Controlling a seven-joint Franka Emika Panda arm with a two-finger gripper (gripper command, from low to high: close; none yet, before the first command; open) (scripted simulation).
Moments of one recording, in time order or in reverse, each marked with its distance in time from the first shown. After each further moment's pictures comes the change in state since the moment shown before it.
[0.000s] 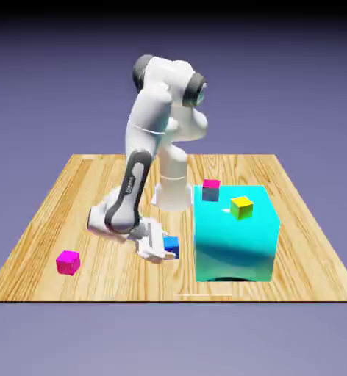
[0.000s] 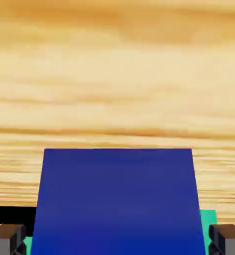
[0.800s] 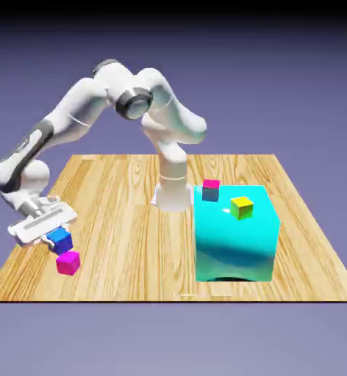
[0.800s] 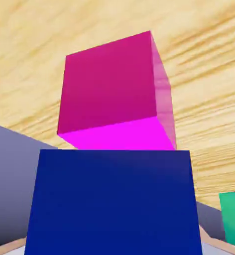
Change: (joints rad) arm -0.538 0.149 -0.108 0.467 0.180 -0.196 0.371
